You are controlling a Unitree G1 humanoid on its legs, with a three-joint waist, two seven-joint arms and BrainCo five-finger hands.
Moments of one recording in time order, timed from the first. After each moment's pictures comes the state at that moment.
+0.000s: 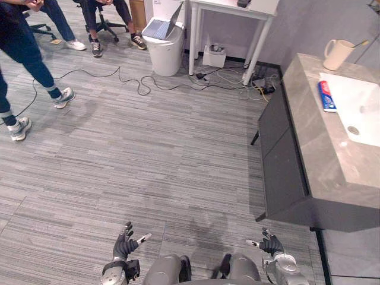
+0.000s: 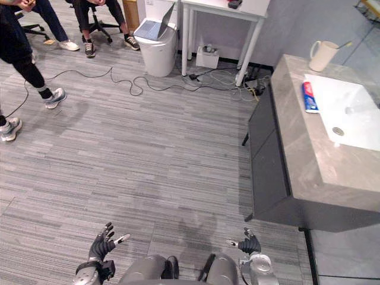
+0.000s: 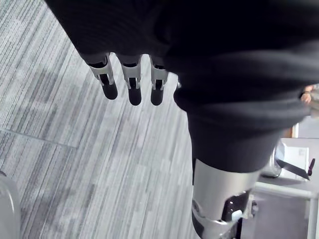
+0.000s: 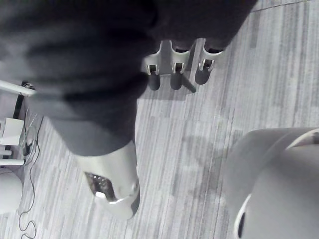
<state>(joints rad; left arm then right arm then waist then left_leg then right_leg) 0.27 0.14 0.05 0.52 -0.14 -0.14 0.02 0.05 -0.12 -0.10 0.86 0.01 -0.07 -0.04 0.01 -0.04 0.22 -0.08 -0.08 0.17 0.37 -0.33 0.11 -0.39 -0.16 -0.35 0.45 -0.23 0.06</state>
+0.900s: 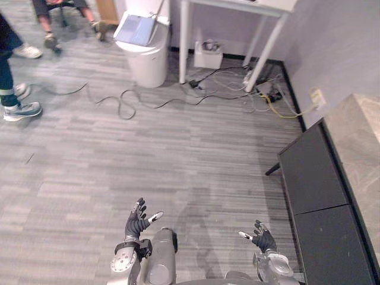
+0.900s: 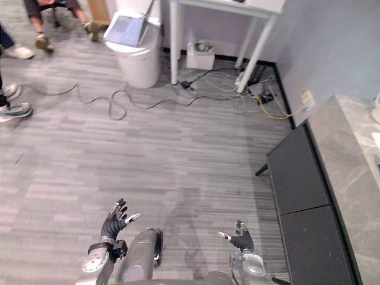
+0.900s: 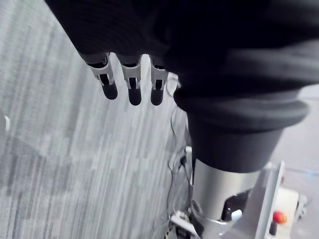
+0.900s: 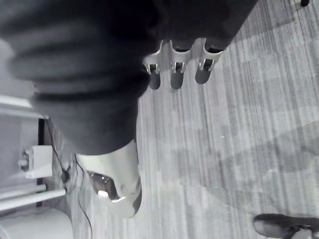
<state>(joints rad) 0.26 0.08 -0.01 0.32 -0.13 -0.14 0.00 0.21 0.03 -0.12 0.65 0.06 -0.07 -0.02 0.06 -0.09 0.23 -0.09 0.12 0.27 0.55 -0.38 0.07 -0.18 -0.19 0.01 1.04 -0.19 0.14</state>
